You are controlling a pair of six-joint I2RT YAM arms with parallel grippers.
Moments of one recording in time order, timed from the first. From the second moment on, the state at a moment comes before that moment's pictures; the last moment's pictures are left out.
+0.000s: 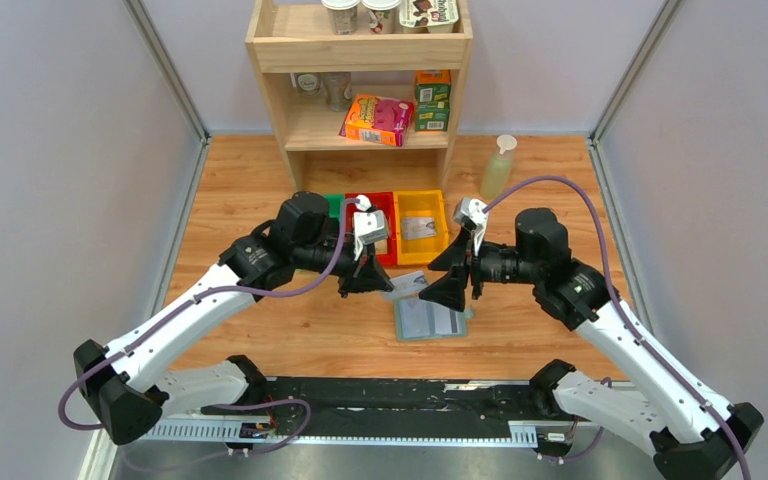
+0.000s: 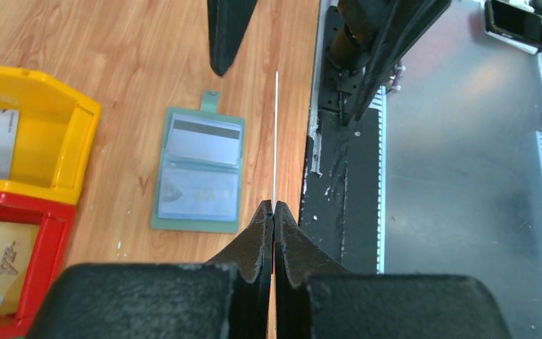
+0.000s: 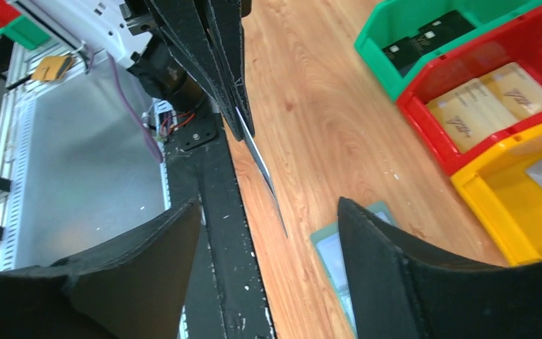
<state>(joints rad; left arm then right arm) -0.76 1.10 1.08 -0.51 0.74 0.09 0.63 0.86 0.92 -0.38 -0.71 0.10</state>
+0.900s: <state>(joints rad) -0.58 0.94 0.98 -0.41 0.07 0.07 0.48 1.34 1.19 -0.56 -0.54 0.12</state>
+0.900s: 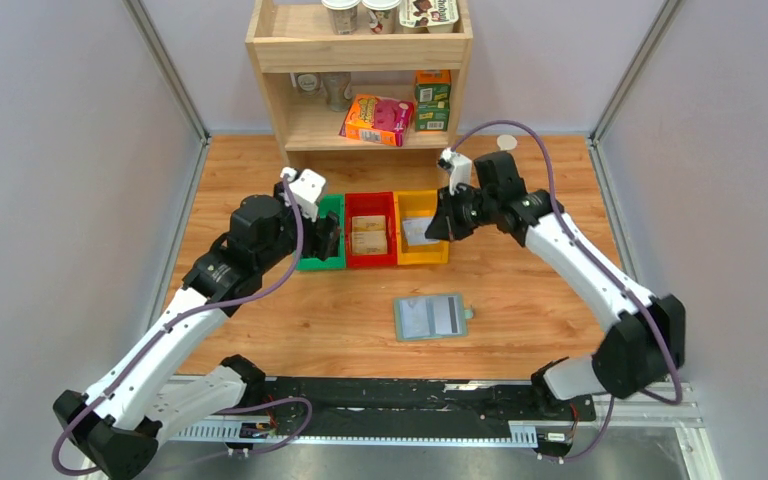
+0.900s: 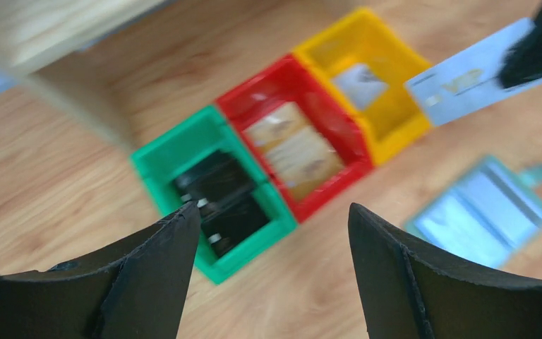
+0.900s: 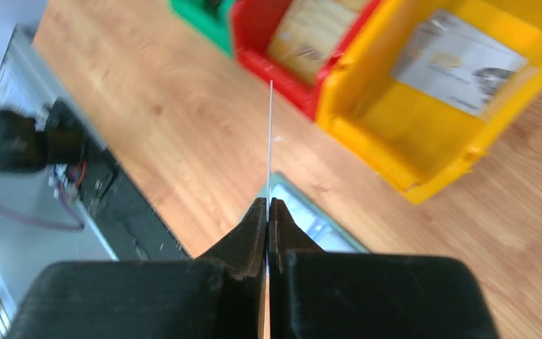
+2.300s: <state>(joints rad) -0.48 0.93 0.96 -0.41 -0.33 0.00 0.42 1.87 1.55 -0.75 -0.20 0.40</state>
